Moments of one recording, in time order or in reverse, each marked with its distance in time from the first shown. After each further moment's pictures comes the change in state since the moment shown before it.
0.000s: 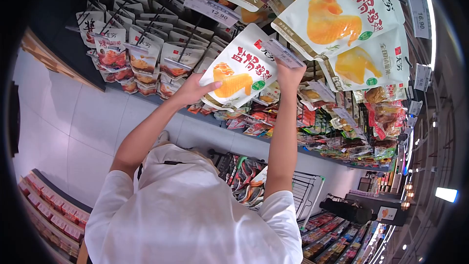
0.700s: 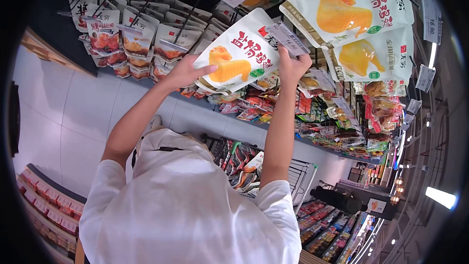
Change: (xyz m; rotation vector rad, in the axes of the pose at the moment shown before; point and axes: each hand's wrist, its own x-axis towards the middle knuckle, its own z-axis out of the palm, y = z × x) left_hand -0.005 0.001 -0.009 -0.041 -0.058 0.040; right_hand -0.012 0.005 -0.009 -0.011 0.033 -0.162
